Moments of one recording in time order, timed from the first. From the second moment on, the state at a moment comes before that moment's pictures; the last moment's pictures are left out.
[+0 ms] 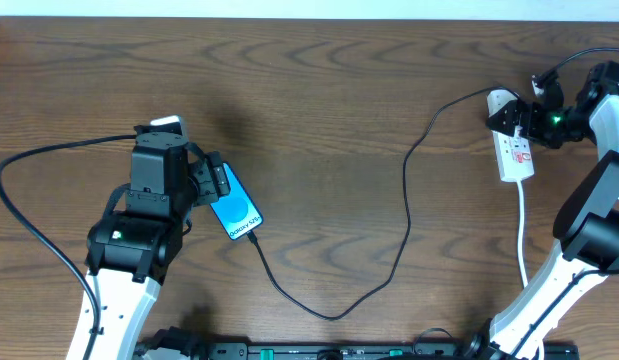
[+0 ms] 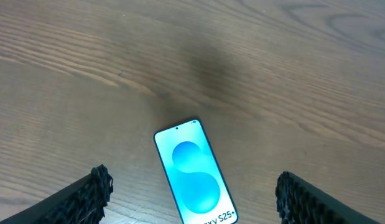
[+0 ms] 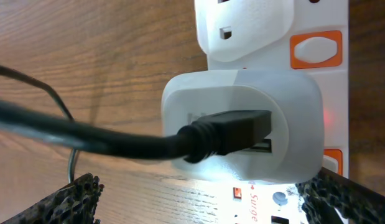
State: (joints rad) left arm -0.17 1.03 0.96 -0.74 -0.14 -0.35; right arm -0.43 2.23 1.75 -0.94 -0.57 -0.28
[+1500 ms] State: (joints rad) left arm -0.17 1.03 0.96 -0.74 -0.14 -0.35; right arm -0.40 1.61 1.71 -1.12 -0.21 -0.04
